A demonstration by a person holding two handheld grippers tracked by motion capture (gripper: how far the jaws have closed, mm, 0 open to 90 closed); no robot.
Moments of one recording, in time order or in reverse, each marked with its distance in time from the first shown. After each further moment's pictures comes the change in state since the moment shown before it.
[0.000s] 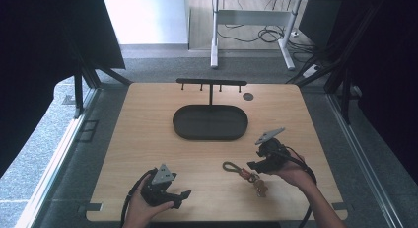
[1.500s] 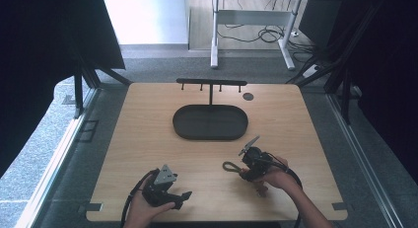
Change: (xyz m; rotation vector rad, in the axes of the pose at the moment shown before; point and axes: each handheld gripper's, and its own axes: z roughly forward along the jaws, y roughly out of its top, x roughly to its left) left arm -0.001 -0.001 0.005 0.025 0.000 0.012; right arm 0.017 0.000 0.061 0.222 0.035 -0.063
